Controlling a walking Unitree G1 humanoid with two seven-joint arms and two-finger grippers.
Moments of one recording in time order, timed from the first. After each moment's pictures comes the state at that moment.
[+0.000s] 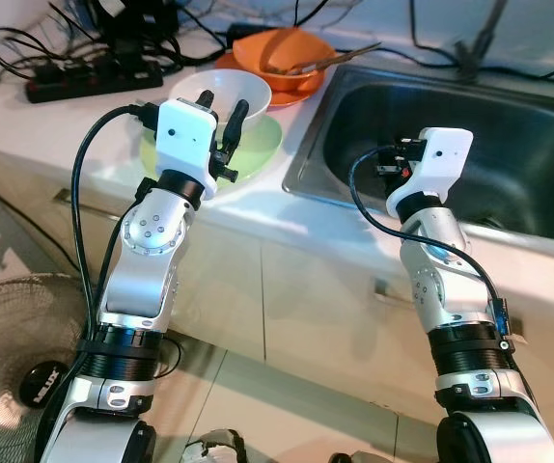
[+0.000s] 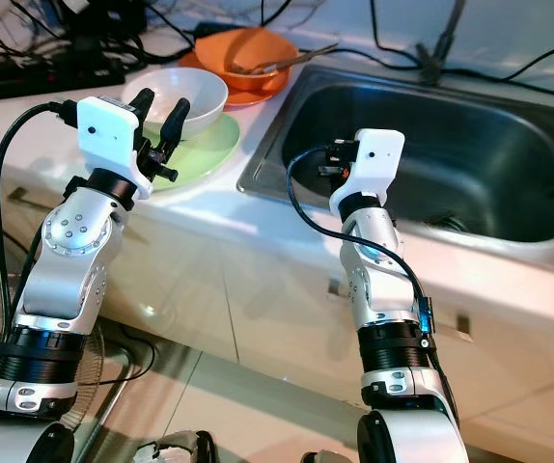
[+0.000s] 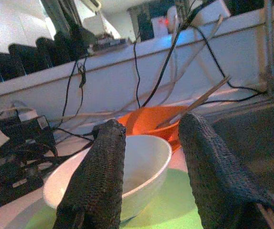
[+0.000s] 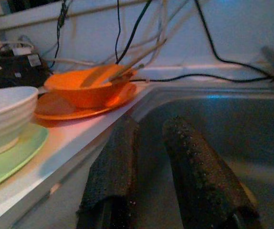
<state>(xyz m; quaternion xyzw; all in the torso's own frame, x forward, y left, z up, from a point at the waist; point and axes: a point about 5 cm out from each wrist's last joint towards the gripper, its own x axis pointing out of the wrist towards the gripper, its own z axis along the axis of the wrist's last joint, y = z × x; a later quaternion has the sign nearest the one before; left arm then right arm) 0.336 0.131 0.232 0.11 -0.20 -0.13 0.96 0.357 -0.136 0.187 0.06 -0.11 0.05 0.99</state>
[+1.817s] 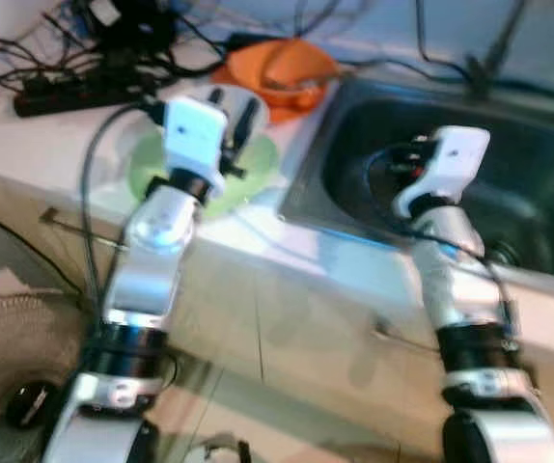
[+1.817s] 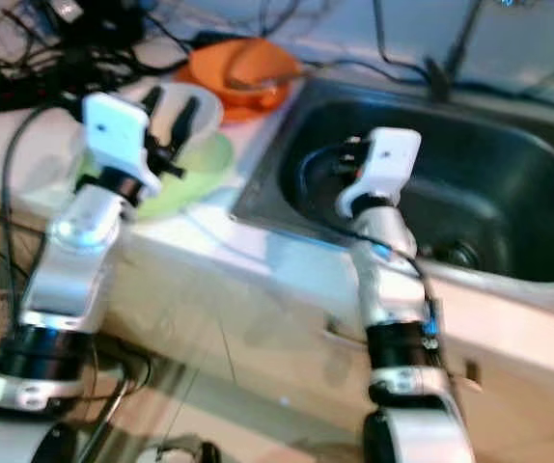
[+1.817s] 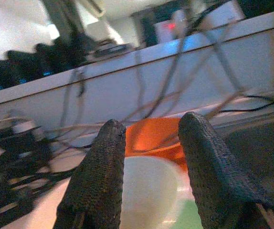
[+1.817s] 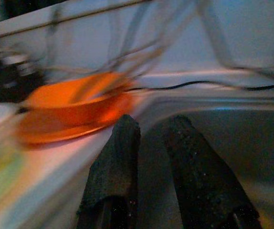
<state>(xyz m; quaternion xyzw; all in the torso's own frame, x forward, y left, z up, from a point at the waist) 0.337 0.131 0.237 0.11 -0.21 -0.13 0.96 0.358 -0.133 0.188 0.08 -0.11 0.06 0.99</state>
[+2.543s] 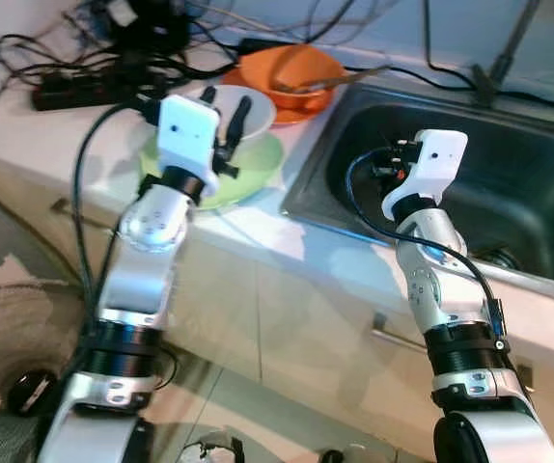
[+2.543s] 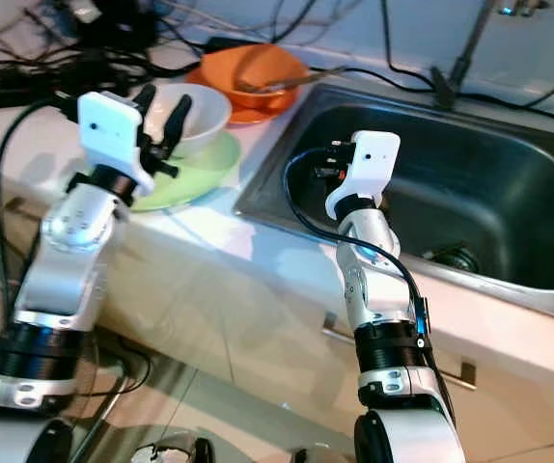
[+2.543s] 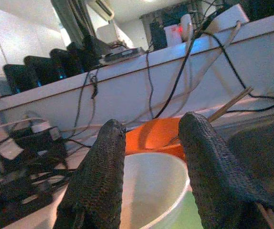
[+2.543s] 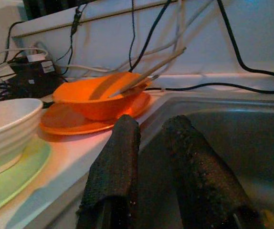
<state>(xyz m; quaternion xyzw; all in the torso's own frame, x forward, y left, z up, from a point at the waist) 0.338 0.133 0.236 0.12 -0.21 -0.14 0.96 0.358 -0.134 0.184 0.07 -0.10 0.06 0.99</state>
